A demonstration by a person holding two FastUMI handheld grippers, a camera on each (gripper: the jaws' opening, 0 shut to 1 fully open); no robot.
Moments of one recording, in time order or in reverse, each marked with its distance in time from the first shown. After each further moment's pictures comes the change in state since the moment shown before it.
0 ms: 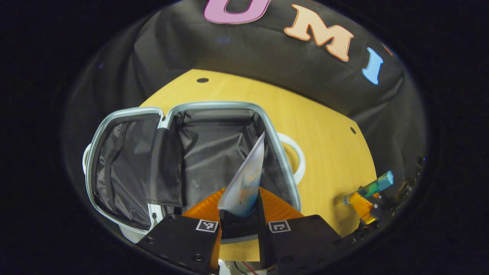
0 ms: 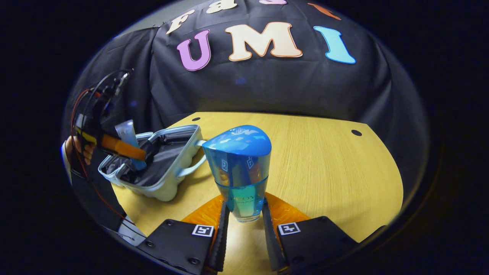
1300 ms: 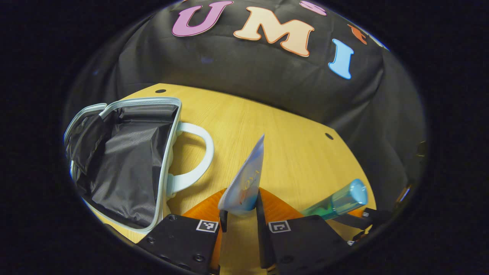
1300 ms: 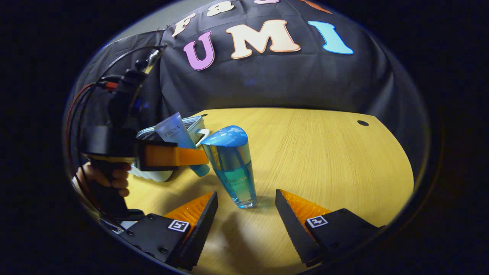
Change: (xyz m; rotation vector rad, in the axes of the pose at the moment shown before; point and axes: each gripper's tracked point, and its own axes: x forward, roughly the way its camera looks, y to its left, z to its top) left arm 0.063 -0.193 -0.015 0.027 -0.326 -0.114; right arm 0.017 -0.042 -0.054 -0.009 -0.024 0.122
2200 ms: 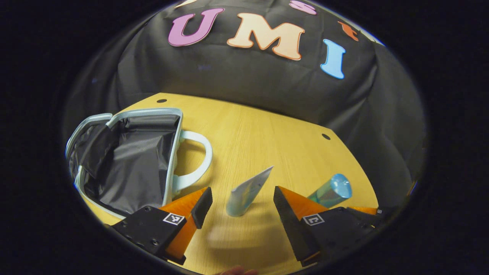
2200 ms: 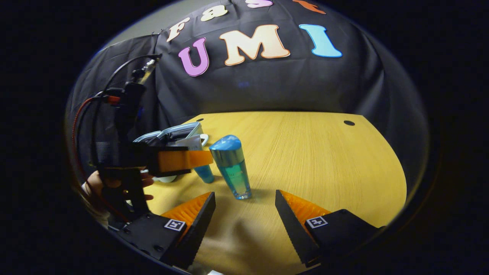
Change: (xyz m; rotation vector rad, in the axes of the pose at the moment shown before) left arm -0.001 -0.001 -0.012 0.025 -0.021 0.063; right arm -0.061 -0.009 -0.005 0.042 0.016 -0.035
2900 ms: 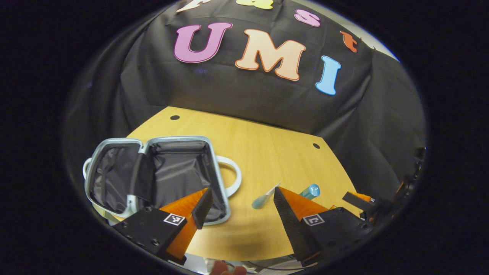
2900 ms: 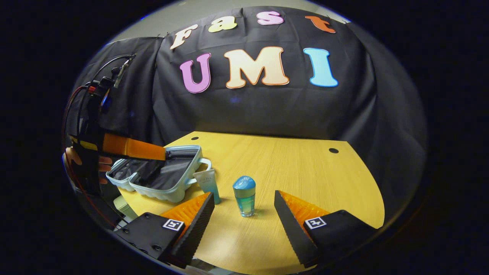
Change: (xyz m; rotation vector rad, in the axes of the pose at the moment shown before) left arm -0.116 0.032 0.077 0.021 -0.023 -0.074; right arm -0.043 0.028 0.074 -0.045 -0.126 -0.097
